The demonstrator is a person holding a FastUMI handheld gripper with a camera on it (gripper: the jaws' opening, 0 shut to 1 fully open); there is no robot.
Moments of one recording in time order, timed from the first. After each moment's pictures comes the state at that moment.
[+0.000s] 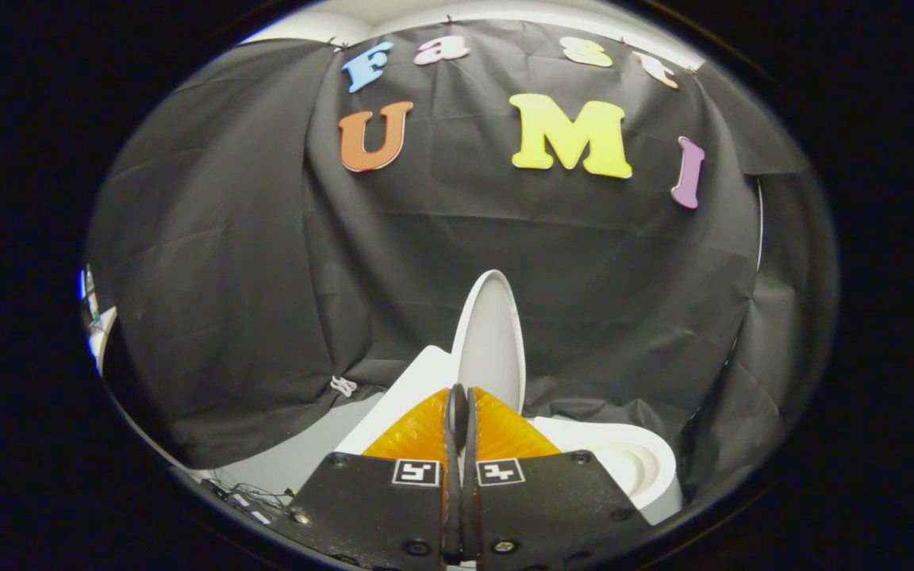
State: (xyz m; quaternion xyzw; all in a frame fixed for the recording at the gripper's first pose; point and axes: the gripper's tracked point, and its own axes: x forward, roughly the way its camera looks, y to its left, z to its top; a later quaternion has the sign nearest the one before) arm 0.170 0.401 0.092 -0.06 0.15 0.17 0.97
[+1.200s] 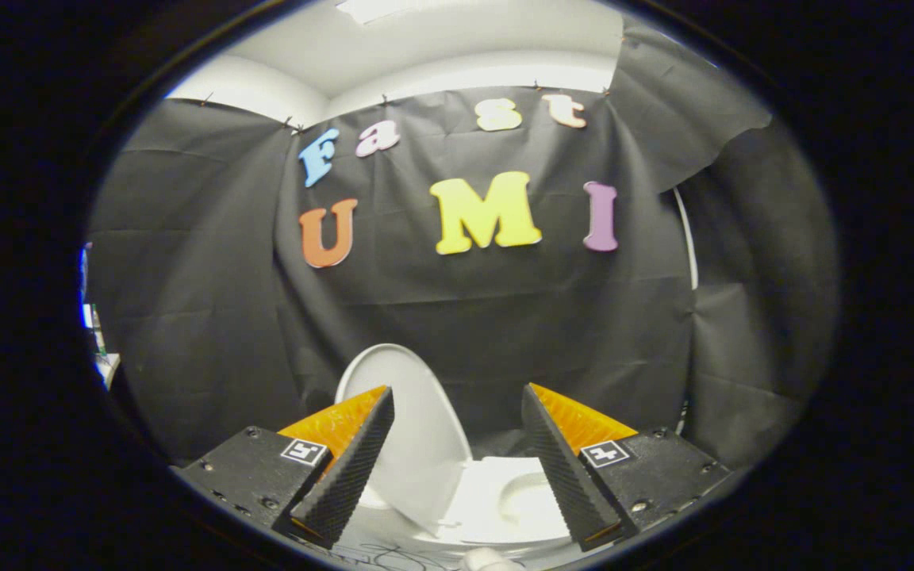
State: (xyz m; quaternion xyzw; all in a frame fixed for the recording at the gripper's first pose) arm 0.096 0.187 0.142 0.04 -0.01 0.10 0.99
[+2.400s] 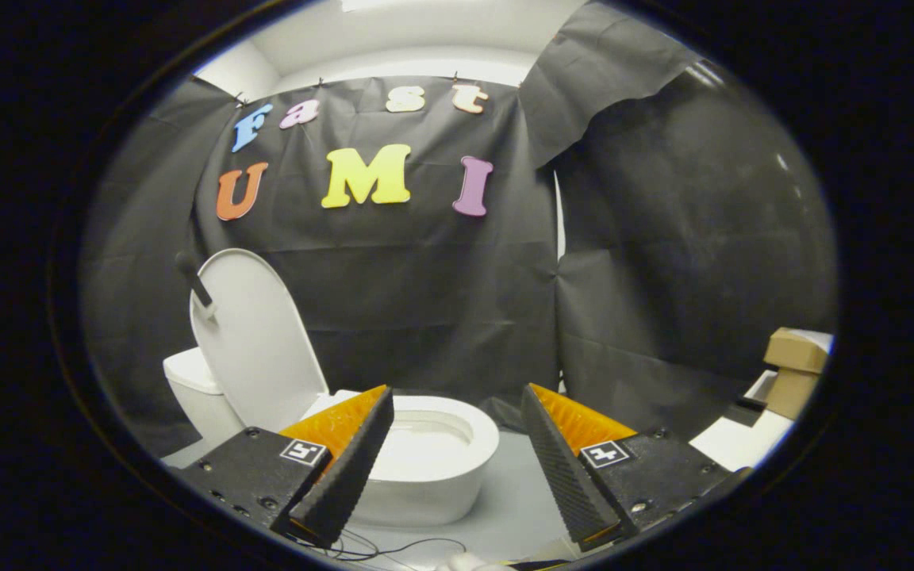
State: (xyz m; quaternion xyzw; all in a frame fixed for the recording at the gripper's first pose) arm 0.036 -0.018 -0.029 0.03 0.03 -0.03 1.00
